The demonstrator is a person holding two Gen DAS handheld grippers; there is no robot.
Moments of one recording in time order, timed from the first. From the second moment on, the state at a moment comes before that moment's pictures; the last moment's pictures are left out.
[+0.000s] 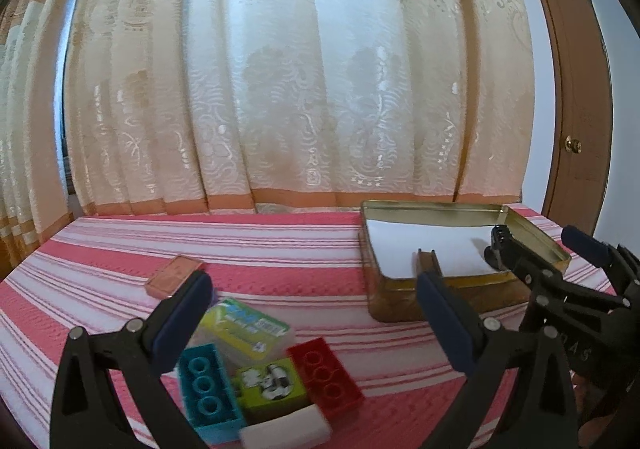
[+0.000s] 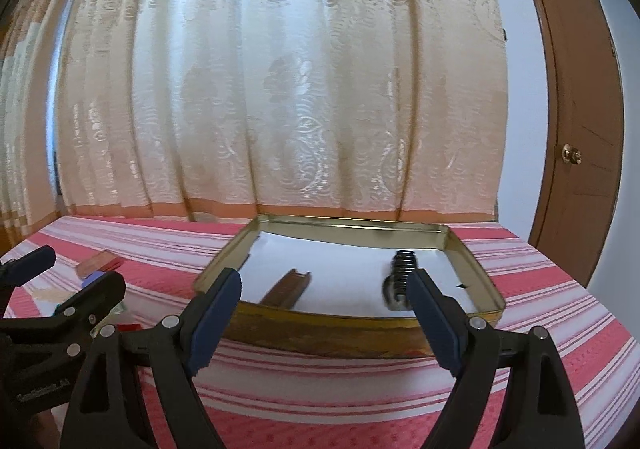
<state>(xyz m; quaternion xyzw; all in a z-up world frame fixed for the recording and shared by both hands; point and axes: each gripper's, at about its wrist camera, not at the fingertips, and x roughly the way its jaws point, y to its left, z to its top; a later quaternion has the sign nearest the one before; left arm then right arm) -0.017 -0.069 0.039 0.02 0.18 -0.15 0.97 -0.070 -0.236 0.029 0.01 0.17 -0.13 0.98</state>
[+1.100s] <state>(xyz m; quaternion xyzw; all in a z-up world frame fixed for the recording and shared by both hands) -0.032 0.073 0.028 0.00 0.23 -0.02 0.97 -0.059 -0.136 0.014 0.02 0.26 0.08 0.96</state>
